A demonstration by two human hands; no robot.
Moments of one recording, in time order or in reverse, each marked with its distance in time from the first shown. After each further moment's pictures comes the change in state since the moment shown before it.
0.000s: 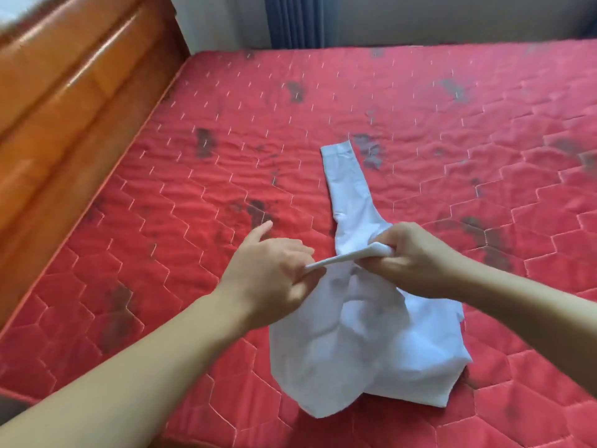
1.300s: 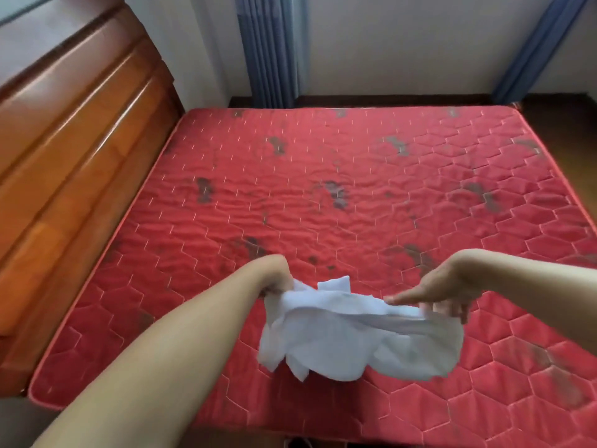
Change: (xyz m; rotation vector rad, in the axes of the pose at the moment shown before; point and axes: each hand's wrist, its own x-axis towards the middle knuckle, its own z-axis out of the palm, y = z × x) left_hand 0.060 0.049 -0.150 -0.058 -1.049 -0.601; right_hand -0.102 -0.093 -0.136 -0.195 -0.805 0.887
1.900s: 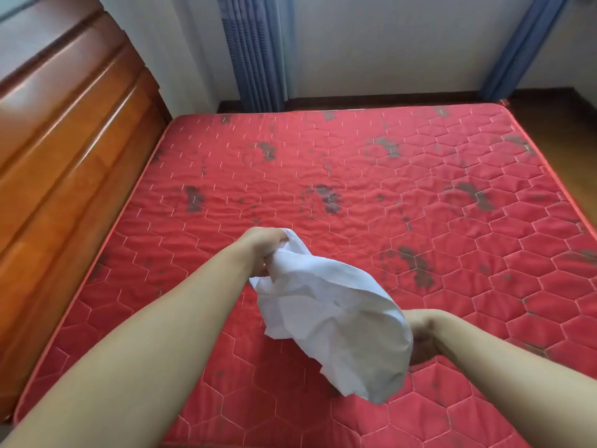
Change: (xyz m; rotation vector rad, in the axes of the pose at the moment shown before) left_hand 0.012 0.006 -0.045 -1.321 0.246 0.035; right_hand 0.058 0.001 0.043 0.844 -0.381 -0.697
